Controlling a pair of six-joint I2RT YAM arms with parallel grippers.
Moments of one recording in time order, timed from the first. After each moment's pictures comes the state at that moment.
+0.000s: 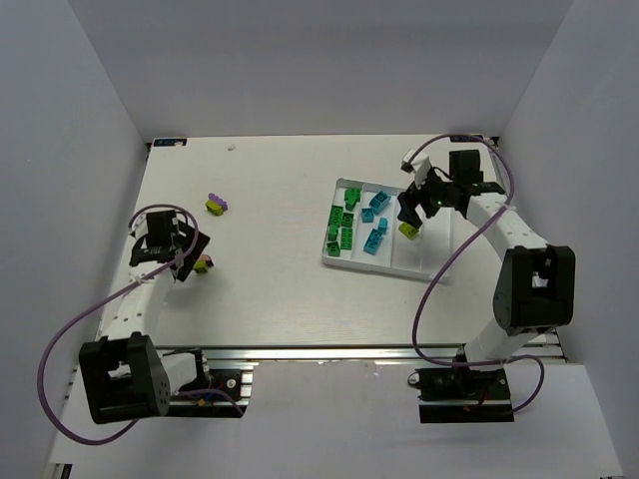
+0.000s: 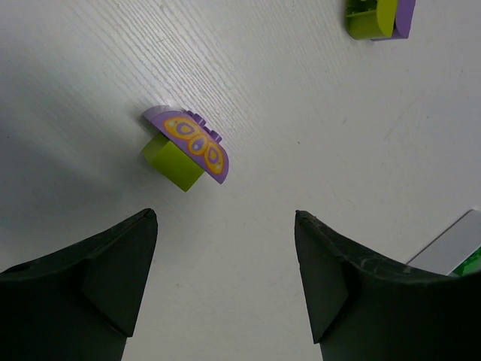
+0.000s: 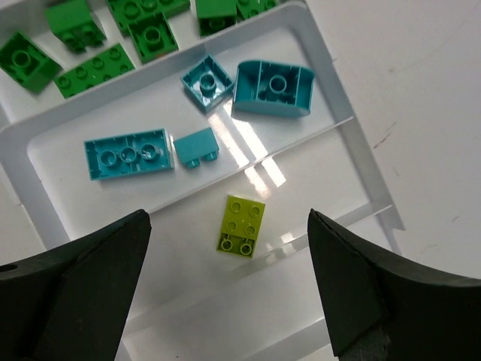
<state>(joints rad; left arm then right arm) 0.12 1.14 0.73 -0.47 -0.11 -0.88 0.10 1.66 1.22 -0.42 -0.59 -0.69</state>
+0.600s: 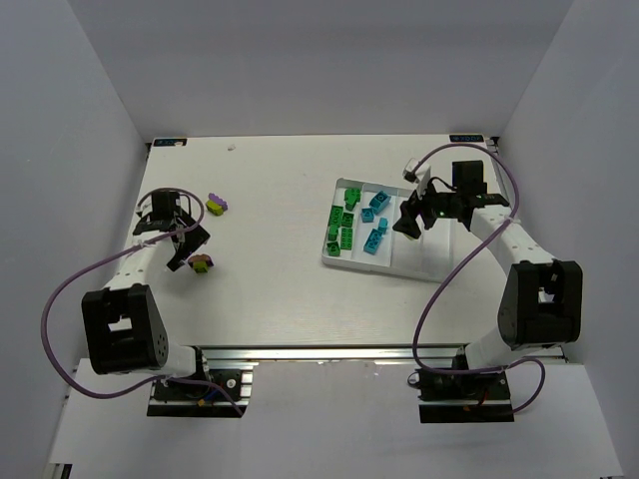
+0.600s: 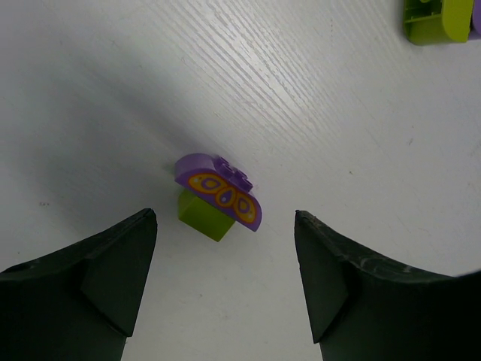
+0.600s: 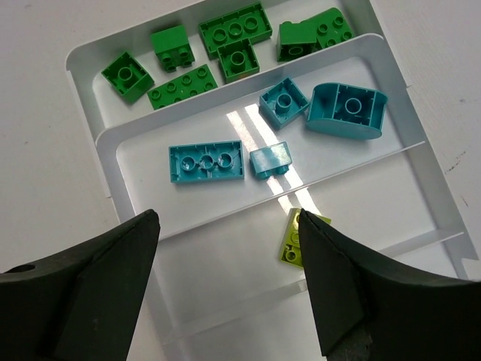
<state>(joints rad) 0.12 1.41 0.91 -0.53 -0.17 -0.66 0.10 1.54 1.11 -0.41 -0.77 -0.66</state>
